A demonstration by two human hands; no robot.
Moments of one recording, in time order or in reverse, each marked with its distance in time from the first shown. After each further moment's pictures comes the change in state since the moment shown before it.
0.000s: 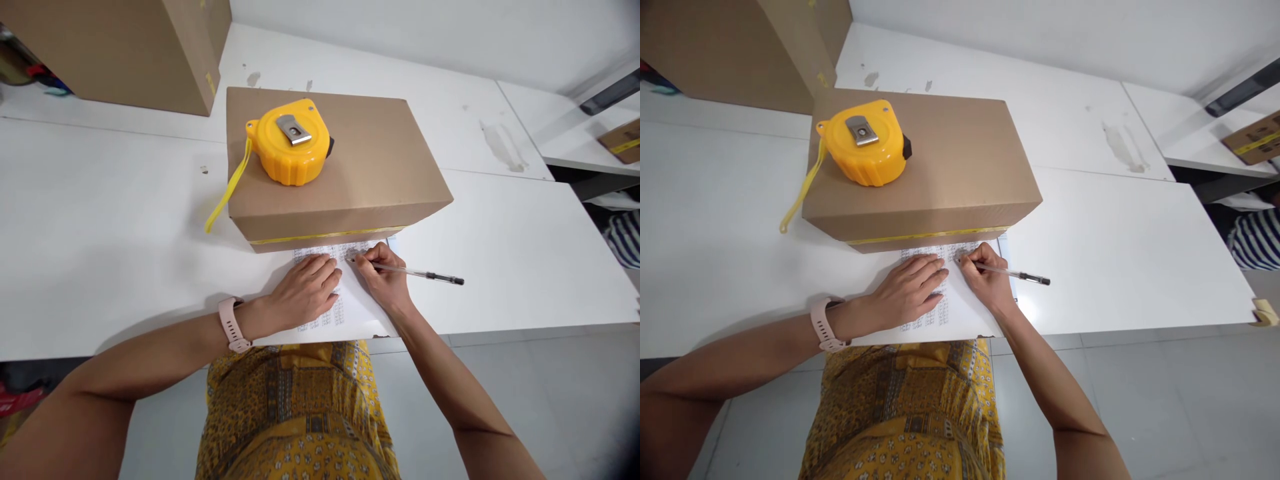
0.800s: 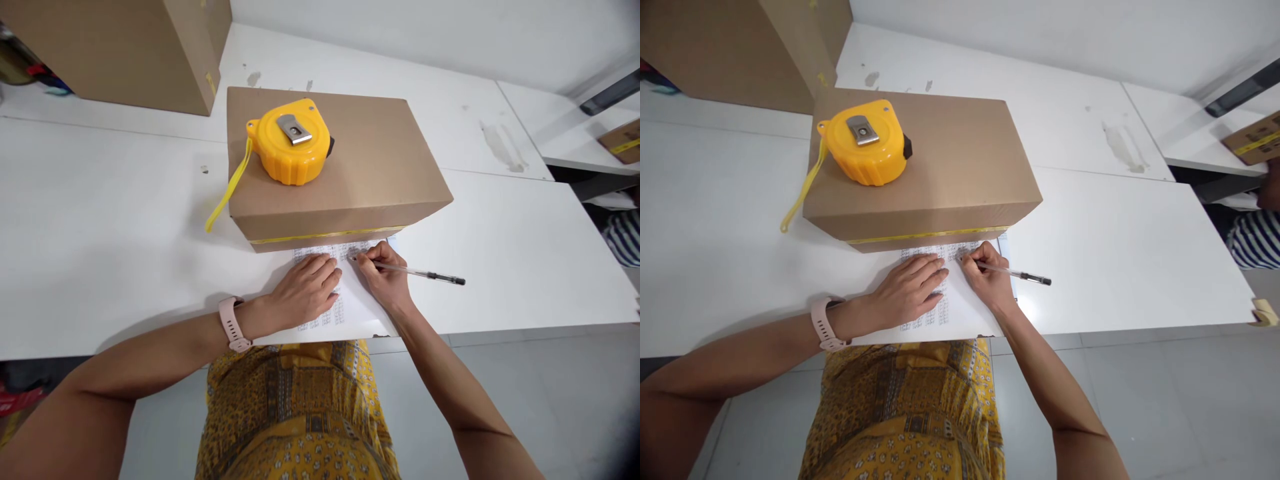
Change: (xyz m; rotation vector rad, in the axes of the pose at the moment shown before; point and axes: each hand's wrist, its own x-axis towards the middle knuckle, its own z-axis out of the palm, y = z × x) left_hand 0.001 0.000 -0.004 0.032 -0.007 0.006; right_hand 0.001 0.001 0.000 -0.008 0.019 -0.007
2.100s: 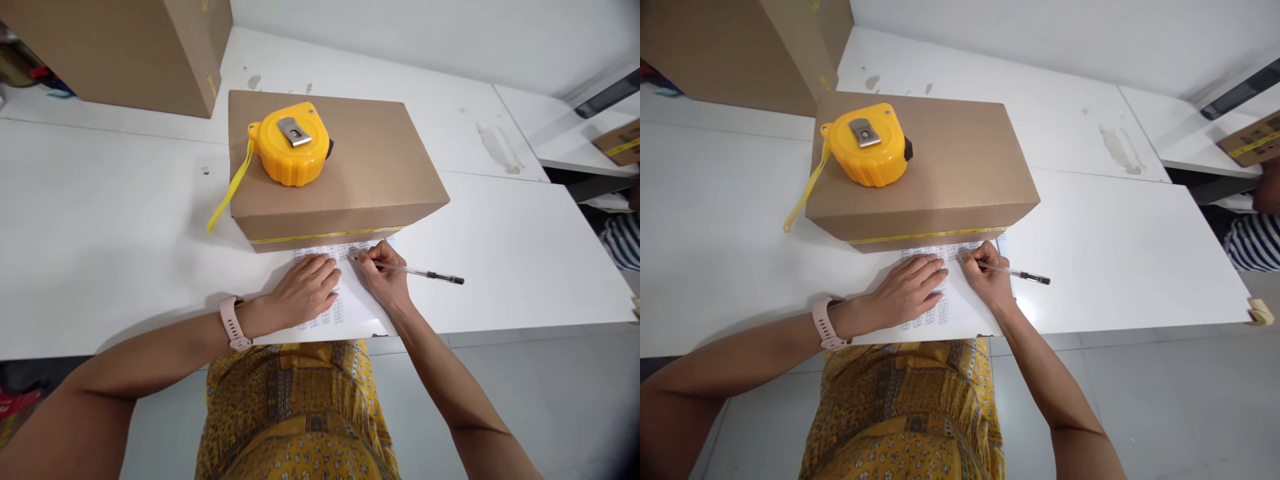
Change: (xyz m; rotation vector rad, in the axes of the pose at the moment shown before) left_hand 0.000 -0.001 0.002 -0.022 0.023 0.003; right_hand 0.002 0.004 0.000 0.020 0.034 -0.019
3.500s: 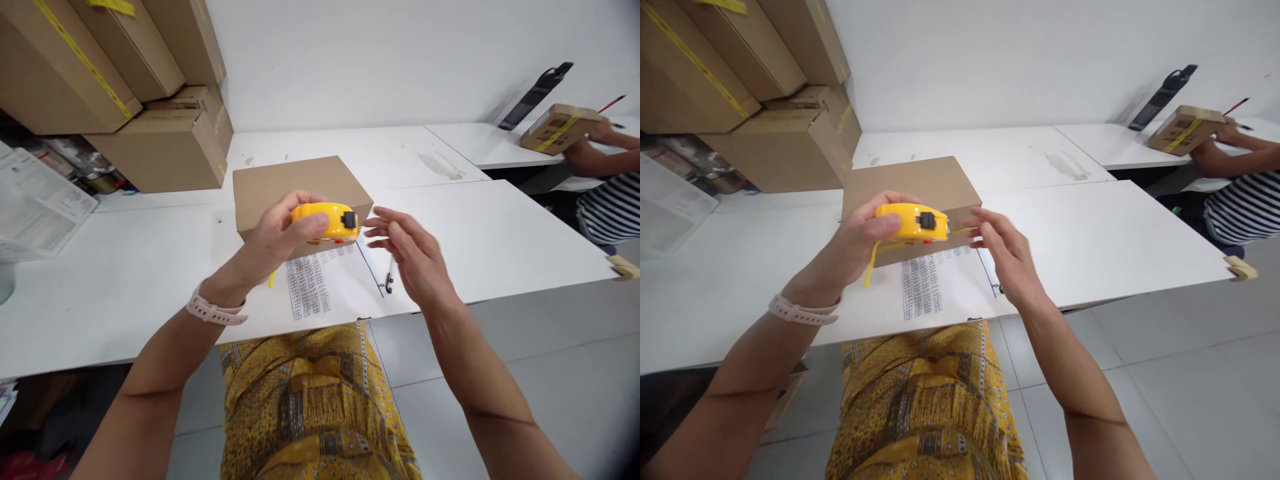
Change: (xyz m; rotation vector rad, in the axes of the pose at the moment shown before) left_hand 0.074 0.021 -0.152 -1.187 0.197 -0.557; right_hand -0.025 -0.099 -0.081 0.280 -0.014 -0.206
